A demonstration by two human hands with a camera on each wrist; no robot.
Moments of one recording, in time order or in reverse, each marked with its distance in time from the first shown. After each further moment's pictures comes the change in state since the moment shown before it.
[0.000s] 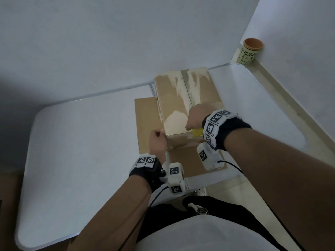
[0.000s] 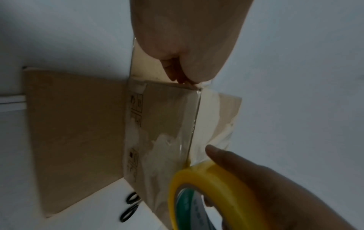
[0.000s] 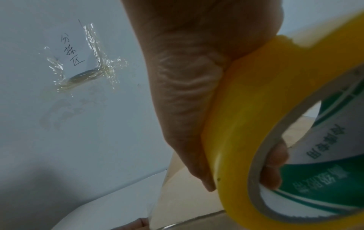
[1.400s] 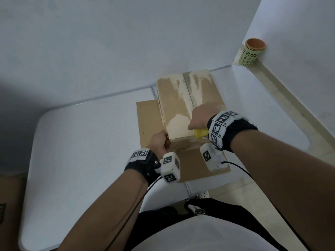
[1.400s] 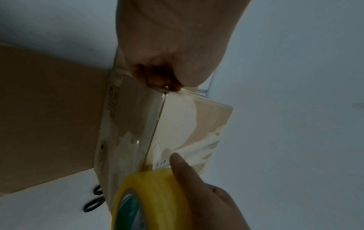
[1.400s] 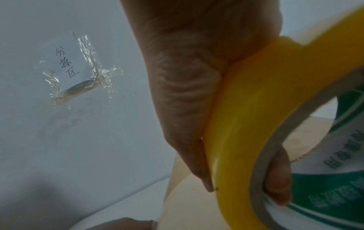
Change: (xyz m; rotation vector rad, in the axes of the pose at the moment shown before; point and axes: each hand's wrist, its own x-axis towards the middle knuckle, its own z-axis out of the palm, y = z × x) left_hand 0.000 0.044 -0.004 -0.234 -0.123 -0.434; right_hand -0.041 0.008 -0.025 0.051 0.051 -0.090
